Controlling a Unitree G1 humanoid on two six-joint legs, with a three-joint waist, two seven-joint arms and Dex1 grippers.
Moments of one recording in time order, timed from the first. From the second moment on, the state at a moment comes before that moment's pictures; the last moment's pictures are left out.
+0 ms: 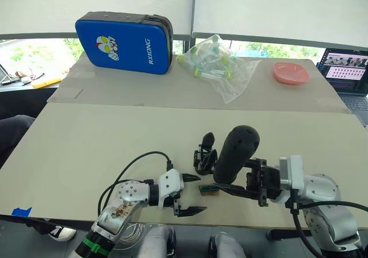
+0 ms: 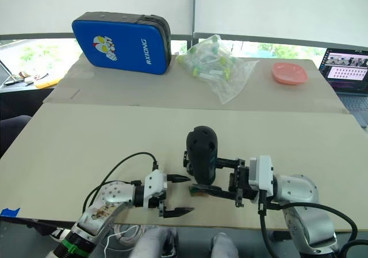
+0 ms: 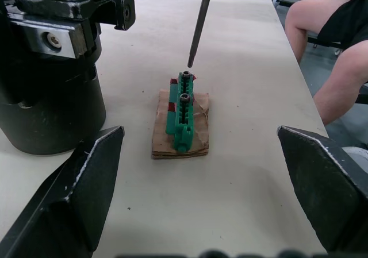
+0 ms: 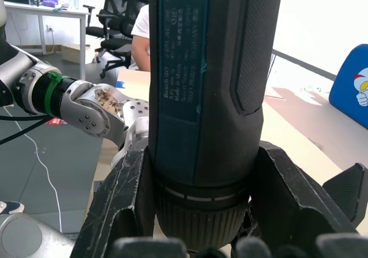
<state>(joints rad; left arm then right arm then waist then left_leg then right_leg) -0.11 0.42 -0.38 -0.14 -0.18 0.11 -1.00 0.02 -0.57 -0.05 -0.51 0.56 0.06 1.14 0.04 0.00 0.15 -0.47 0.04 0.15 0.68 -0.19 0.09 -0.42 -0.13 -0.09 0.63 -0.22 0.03</state>
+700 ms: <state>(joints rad) -0.11 0.42 -0.38 -0.14 -0.18 0.11 -1.00 0.02 -0.57 -0.05 -0.50 0.55 0.05 1.14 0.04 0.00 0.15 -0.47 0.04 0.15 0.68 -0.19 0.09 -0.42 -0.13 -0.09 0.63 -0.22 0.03</state>
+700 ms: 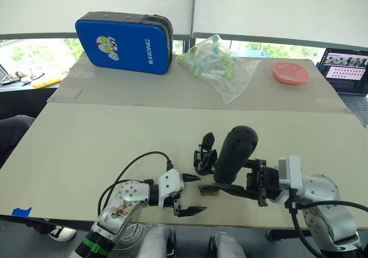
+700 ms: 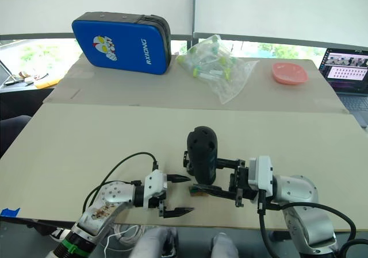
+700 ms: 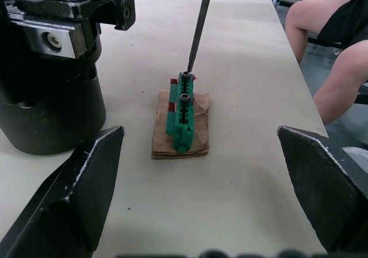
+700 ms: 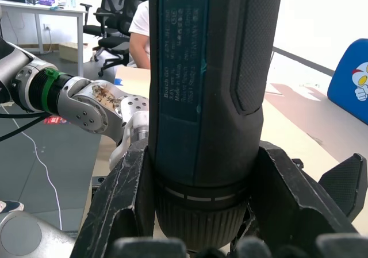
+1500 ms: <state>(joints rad) -0.11 0.42 -0.38 -0.14 -0.18 0.11 -1.00 0.02 -0.57 -0.05 -0.50 0.53 0.05 1.14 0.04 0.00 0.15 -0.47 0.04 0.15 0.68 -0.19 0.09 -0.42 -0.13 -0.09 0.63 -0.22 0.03</state>
